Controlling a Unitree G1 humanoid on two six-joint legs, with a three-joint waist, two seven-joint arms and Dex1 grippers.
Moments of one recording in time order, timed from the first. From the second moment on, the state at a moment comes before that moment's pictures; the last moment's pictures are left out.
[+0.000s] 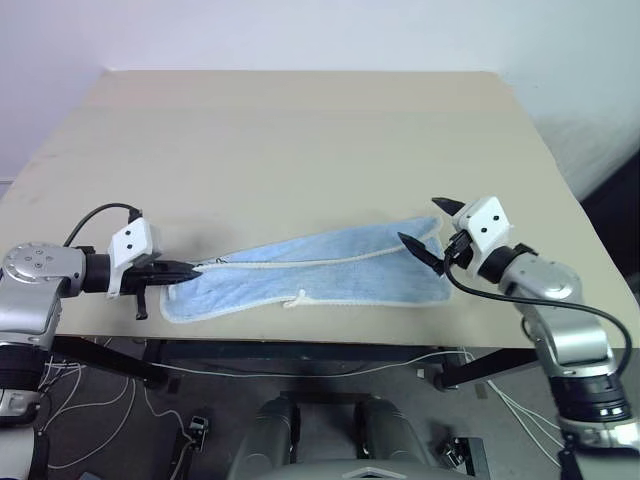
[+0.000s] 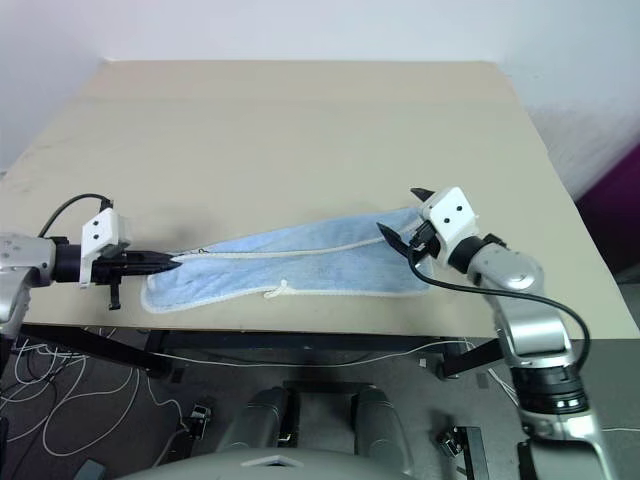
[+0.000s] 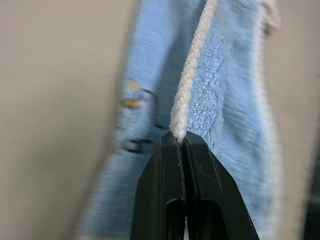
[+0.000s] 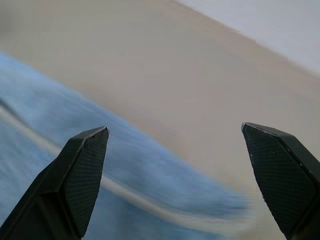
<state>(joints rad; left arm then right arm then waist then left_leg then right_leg) -0.35 0.95 0.06 0.28 -0.27 0.09 -1.35 -0.26 -0.67 -0.04 -0.16 0.17 0.23 0.66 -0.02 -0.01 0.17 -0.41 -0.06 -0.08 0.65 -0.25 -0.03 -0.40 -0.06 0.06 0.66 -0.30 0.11</state>
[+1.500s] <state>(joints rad) -0.50 0.86 0.07 0.44 -0.20 -0.05 -1.13 -0.75 -0.91 0.20 0.61 -0.32 -0.59 0.71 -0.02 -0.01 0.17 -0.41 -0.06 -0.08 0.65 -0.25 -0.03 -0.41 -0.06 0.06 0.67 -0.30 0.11</state>
